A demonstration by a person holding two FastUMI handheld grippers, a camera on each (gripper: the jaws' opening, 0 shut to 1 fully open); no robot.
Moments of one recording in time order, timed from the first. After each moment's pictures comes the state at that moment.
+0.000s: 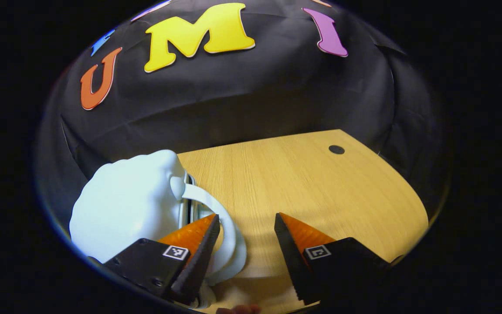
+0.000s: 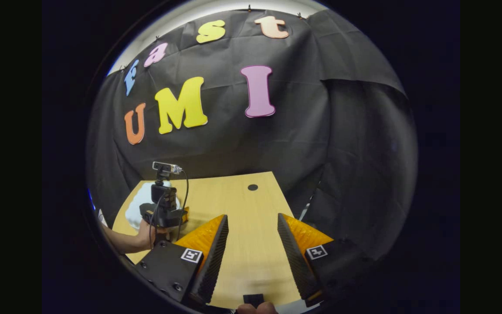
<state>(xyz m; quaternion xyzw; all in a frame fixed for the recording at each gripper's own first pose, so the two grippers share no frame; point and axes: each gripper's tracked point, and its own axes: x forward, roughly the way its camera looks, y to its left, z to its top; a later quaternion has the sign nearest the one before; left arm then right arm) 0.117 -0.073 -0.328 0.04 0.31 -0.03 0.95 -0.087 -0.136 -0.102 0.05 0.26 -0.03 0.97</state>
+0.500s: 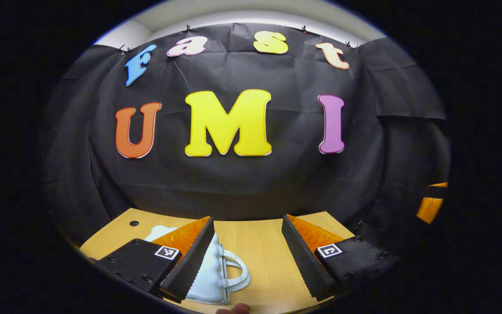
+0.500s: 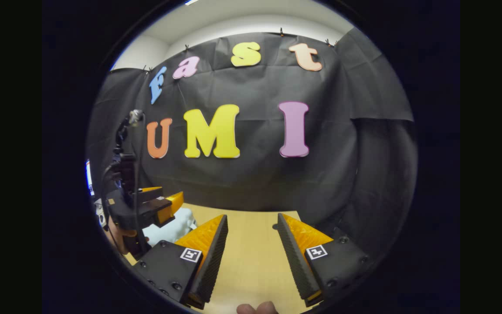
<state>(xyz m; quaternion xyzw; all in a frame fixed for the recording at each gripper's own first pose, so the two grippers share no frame) 0.065 -0.029 -0.078 -0.02 0.10 0.00 0.99 -0.019 -0.045 -0.026 0.01 0.12 0.06 0.99</state>
